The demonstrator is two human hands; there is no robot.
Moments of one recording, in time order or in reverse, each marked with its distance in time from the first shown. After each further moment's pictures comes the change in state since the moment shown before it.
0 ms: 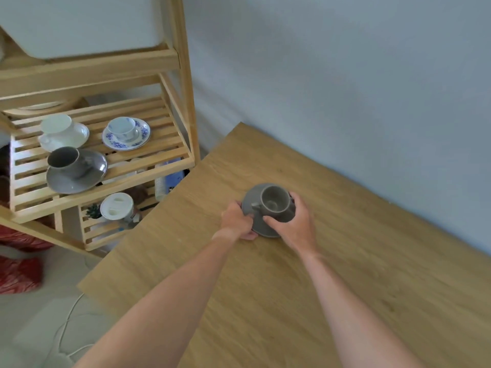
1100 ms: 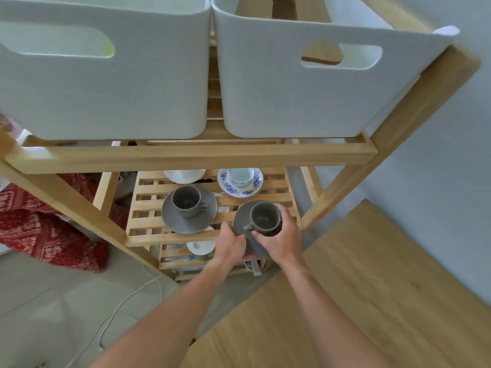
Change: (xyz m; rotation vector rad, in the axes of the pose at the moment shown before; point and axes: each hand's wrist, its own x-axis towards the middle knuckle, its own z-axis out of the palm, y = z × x) left_hand 0.112 -0.022 -0.277 -0.395 0.335 -0.059; right_hand 0.097 -0.206 0.267 0.060 -0.272 -0.328
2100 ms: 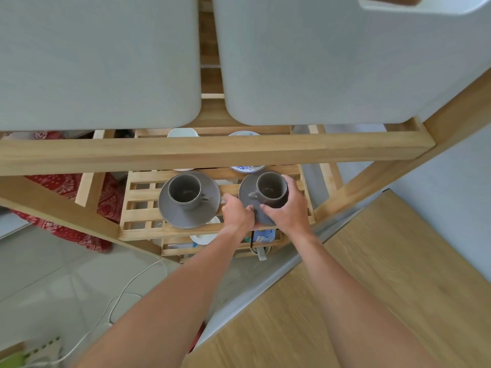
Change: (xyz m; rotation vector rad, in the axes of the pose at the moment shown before) left_hand 0.057 0.033 0.017 0.141 0.129 -0.024; right_hand 0.066 0.020 0.021 -0.038 -0.076 -0.027
